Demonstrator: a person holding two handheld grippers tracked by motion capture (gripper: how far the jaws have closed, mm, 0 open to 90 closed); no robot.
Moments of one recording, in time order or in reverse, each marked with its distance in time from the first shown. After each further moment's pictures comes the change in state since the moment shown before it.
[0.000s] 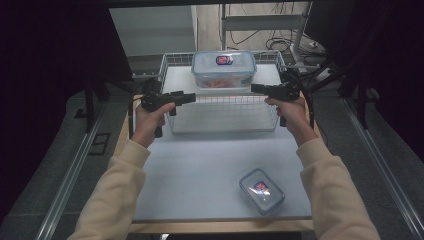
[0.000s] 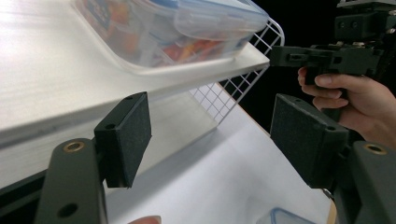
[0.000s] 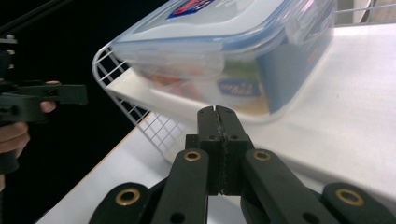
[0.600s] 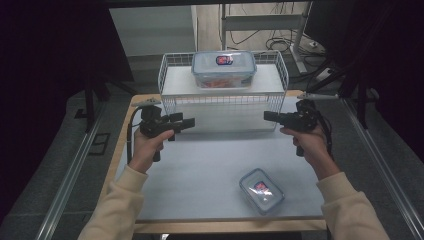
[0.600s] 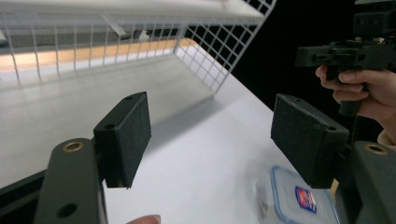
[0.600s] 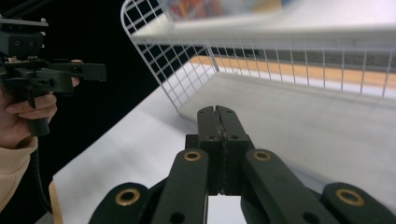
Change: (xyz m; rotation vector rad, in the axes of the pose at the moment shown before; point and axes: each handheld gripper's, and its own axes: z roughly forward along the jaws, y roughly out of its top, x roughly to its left) left arm -0.013 -0.066 -0.011 0.026 -0.002 0.042; right arm 0.003 -0.069 -0.055 0.026 0.055 -0.027
